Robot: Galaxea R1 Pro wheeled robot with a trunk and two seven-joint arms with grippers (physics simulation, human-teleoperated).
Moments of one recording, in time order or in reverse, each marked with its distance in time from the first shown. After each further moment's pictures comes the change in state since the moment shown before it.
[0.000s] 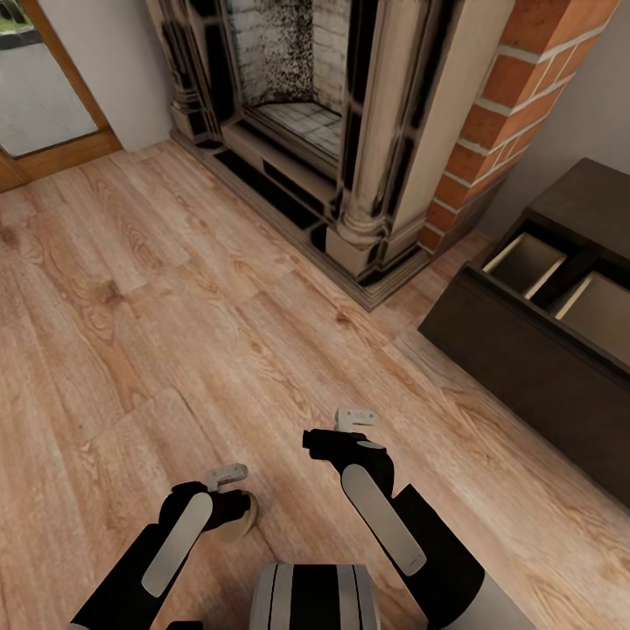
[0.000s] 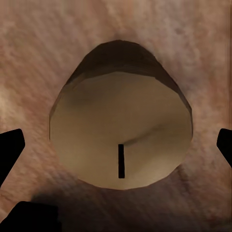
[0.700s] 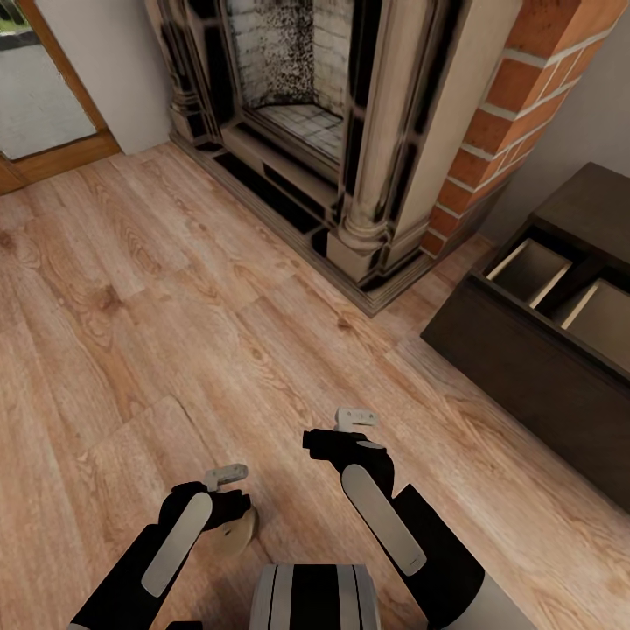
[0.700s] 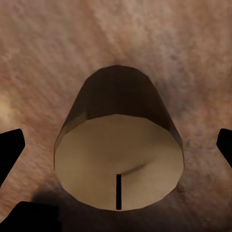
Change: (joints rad) left arm 0.000 0.000 0.001 0.000 -0.001 -0.001 0.000; right arm 0.000 0.000 0.000 0.000 0.000 0.000 0.000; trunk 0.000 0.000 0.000
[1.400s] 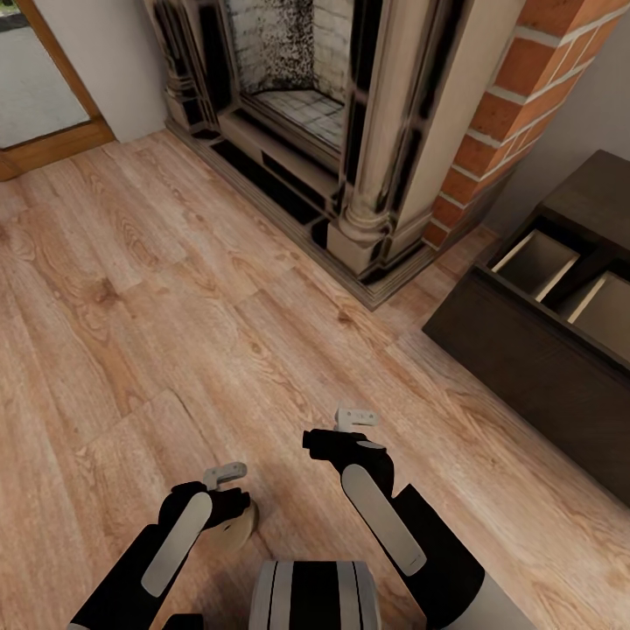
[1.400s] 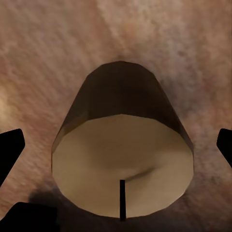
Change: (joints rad) left arm 0.000 0.001 0.000 -0.002 0.000 -0.021 0.000; right arm 0.000 0.000 0.000 -0.001 0.000 0.000 0.000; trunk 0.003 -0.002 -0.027
